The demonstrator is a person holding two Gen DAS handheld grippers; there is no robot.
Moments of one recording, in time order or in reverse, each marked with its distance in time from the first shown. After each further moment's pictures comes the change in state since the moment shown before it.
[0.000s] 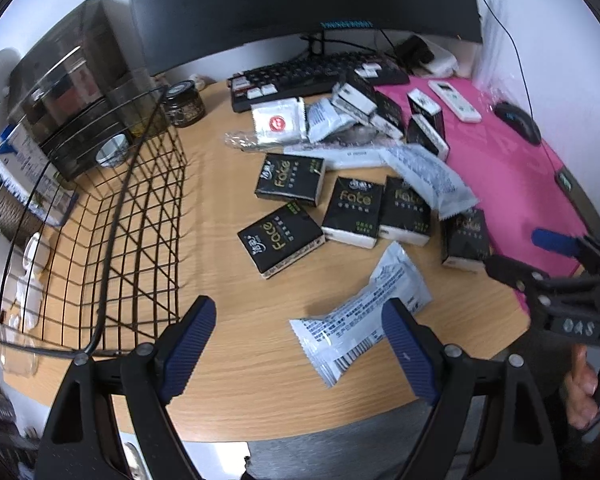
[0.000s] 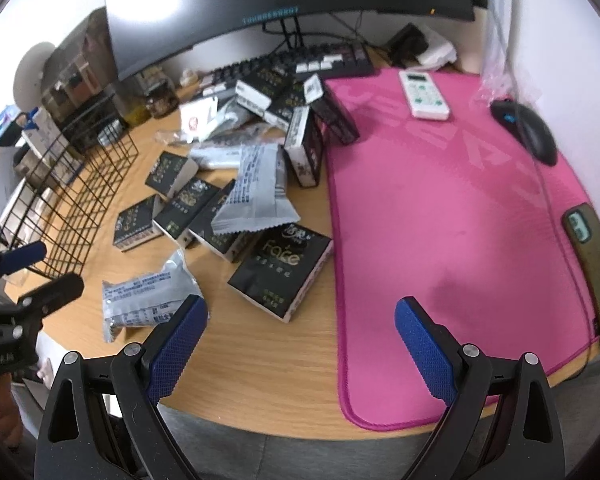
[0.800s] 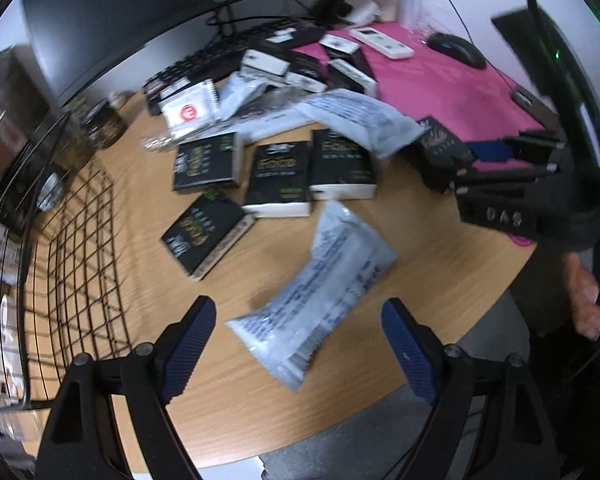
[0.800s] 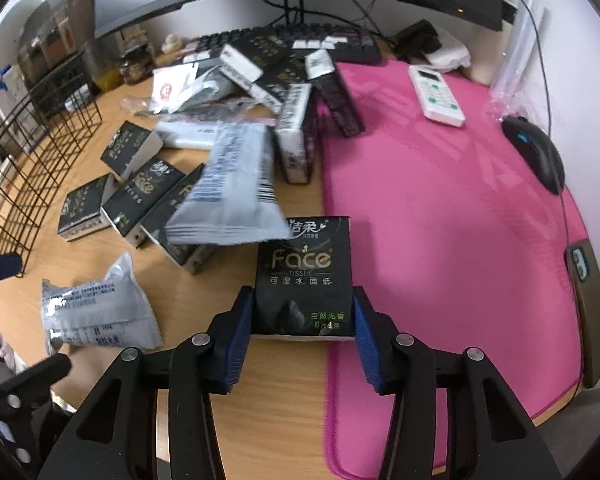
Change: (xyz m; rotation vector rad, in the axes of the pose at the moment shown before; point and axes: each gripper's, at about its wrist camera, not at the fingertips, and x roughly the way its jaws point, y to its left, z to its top) left arm 0.032 -0.041 -0.008 0.232 0.059 -0.073; right arm 0.030 0.002 0.014 -0.093 0.035 -0.153
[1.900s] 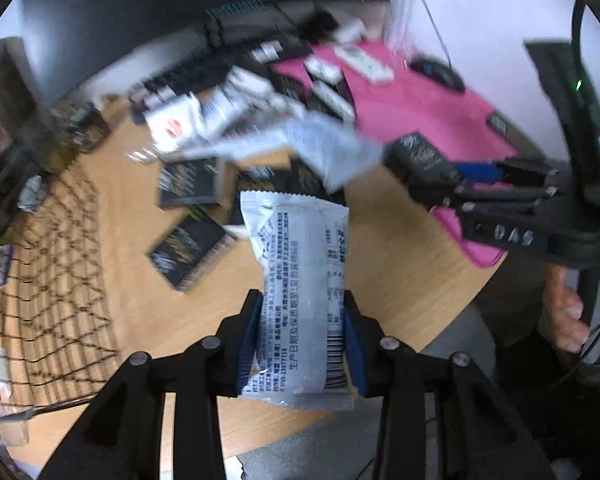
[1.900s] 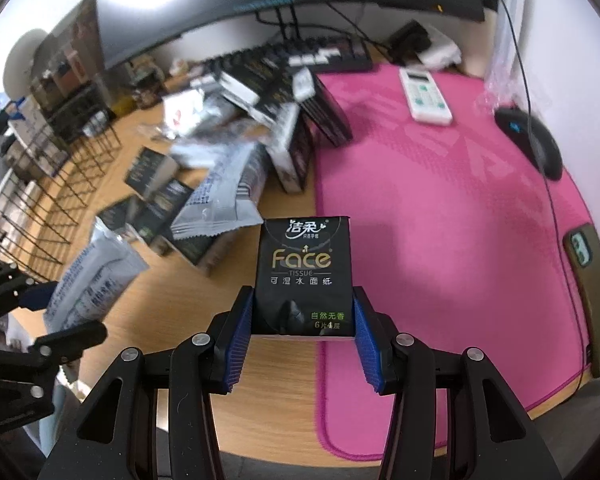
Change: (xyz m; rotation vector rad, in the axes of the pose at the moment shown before) left arm -0.031 0.014 0.007 -0.088 -0.058 -0.097; right arm -0.034 -0.009 0.004 0.033 -0.043 0.132
